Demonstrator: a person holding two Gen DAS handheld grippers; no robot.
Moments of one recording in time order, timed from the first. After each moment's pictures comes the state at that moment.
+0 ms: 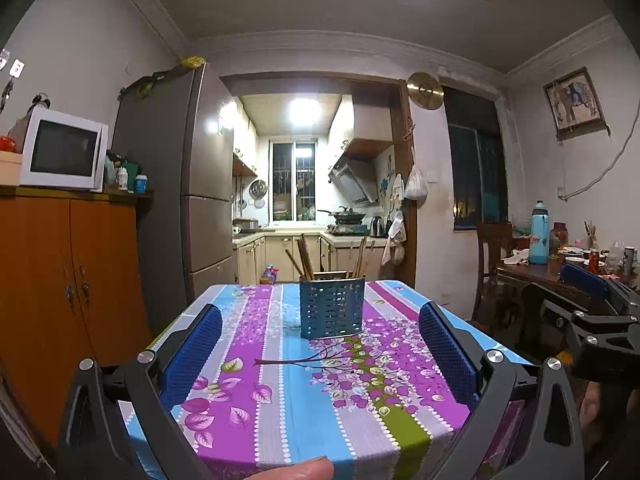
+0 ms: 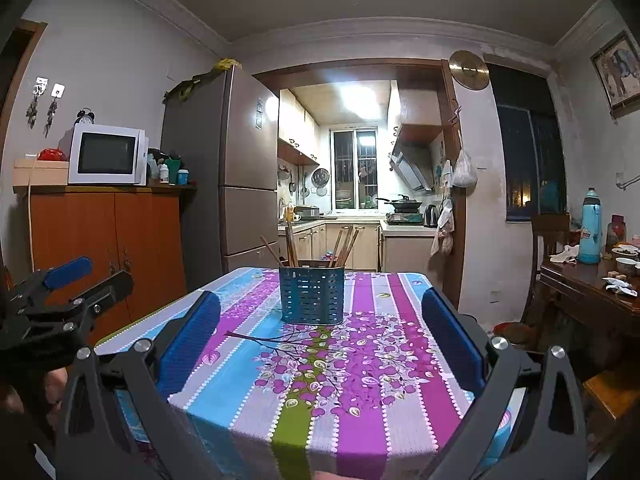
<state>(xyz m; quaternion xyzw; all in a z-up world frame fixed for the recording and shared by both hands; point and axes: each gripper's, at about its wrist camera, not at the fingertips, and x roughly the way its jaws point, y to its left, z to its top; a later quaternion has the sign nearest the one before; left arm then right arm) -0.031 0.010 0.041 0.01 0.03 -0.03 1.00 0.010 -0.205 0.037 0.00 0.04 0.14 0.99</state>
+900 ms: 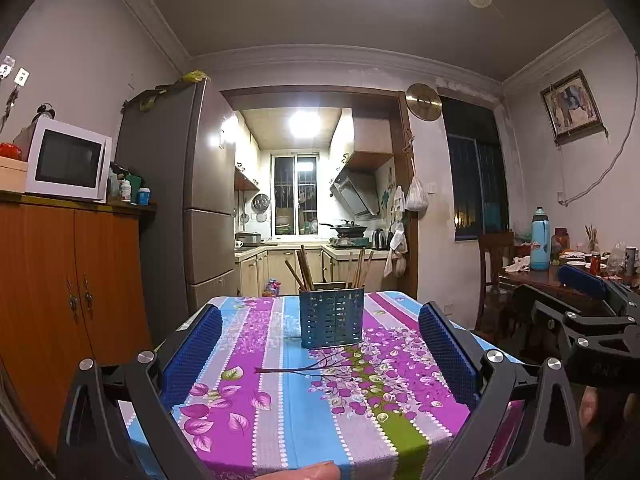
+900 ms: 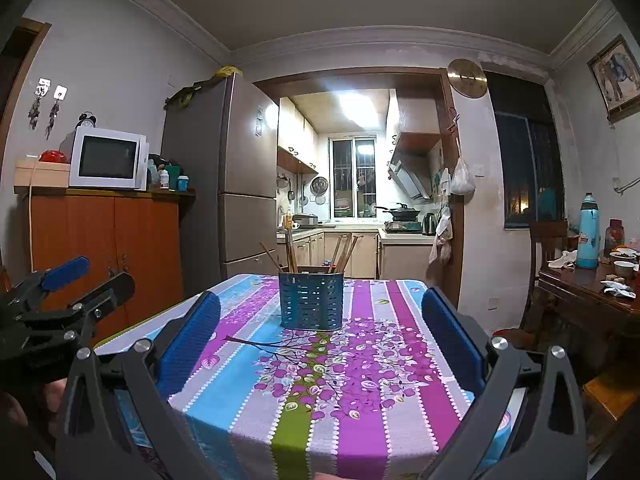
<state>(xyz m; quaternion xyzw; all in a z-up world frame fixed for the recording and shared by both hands) -0.038 0.002 0.032 0.01 0.00 -0.02 1.00 0.001 -0.206 0.033 0.00 0.02 0.13 0.99</state>
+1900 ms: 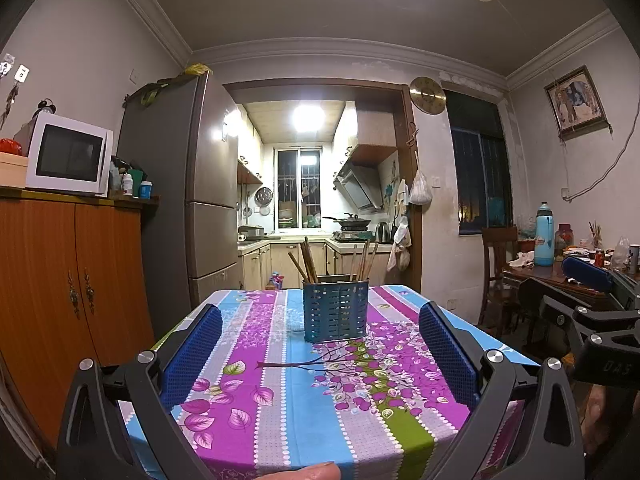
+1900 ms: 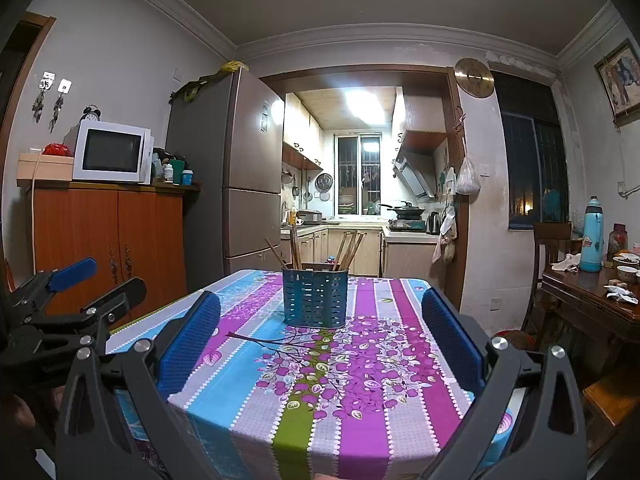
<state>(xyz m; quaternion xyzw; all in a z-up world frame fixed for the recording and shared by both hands) -0.029 0.003 0.026 0.01 0.01 -0.01 1.00 0.005 -0.203 0.035 -0.01 0.03 0.14 0.99</state>
